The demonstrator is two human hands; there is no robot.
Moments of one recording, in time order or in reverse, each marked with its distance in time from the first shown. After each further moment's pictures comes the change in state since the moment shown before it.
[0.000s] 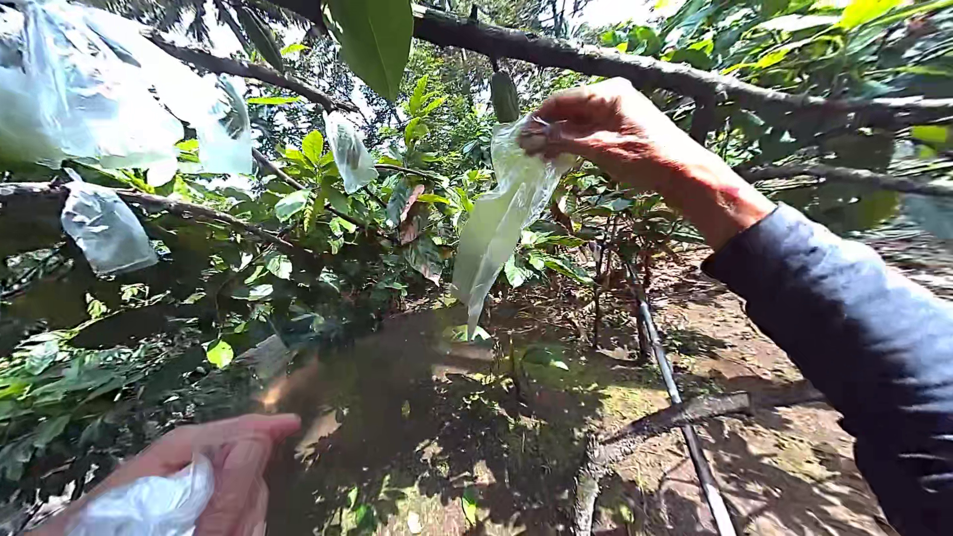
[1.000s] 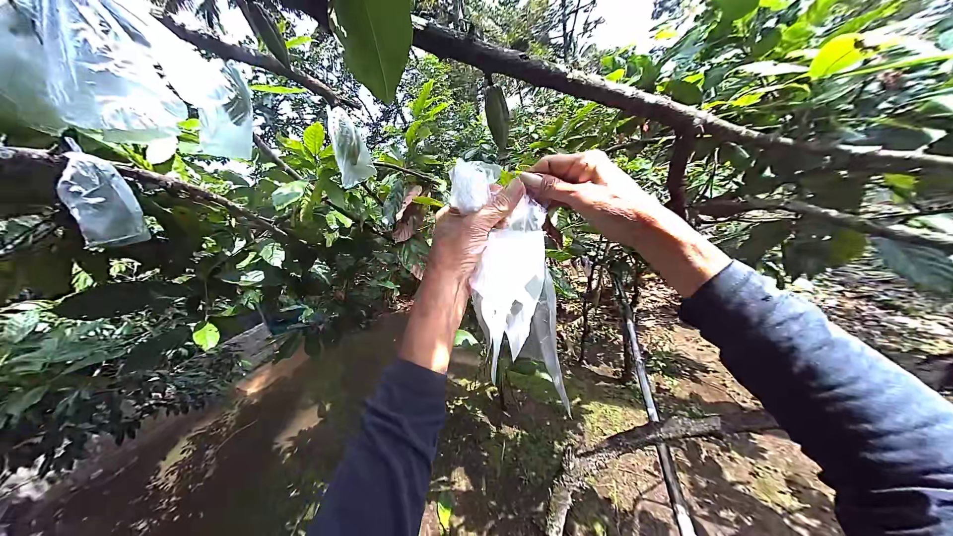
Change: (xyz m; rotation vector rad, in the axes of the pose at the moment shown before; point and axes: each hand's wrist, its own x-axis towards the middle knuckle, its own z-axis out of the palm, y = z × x) left_hand 0.182 -0.043 0.230 -0.604 -0.057 -0.250; right_hand -0.044 0.015 0.014 0.222 -0.002 0.153
